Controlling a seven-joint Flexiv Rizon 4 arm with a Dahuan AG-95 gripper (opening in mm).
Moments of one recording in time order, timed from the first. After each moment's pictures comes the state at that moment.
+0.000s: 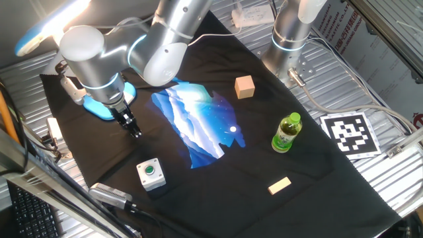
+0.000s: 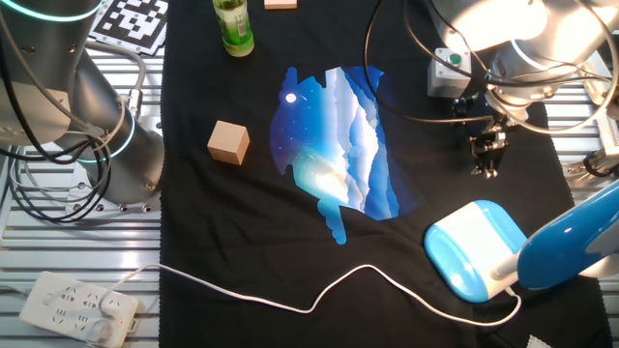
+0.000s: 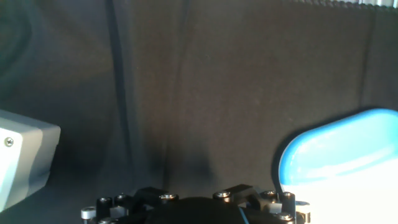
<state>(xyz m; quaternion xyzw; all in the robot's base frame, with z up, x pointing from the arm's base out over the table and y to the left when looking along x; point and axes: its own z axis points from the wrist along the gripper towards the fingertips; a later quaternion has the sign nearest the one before) 0.650 0.014 0.055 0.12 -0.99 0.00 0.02</state>
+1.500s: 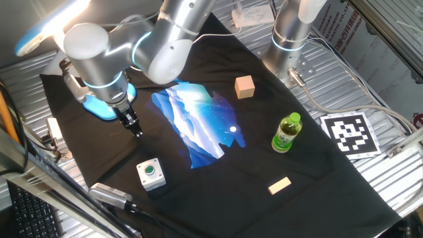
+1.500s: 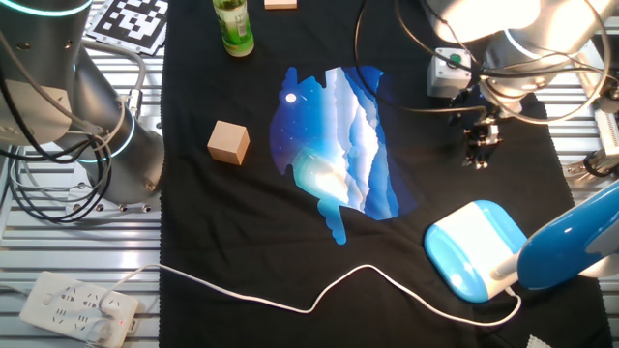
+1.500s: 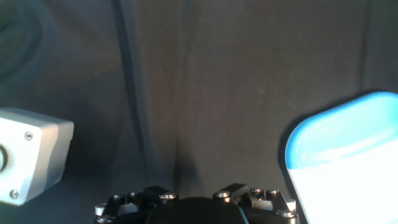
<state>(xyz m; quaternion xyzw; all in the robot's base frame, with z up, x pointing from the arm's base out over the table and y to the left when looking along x) 0.647 0.024 0.062 0.09 -1.00 0.01 0.02</state>
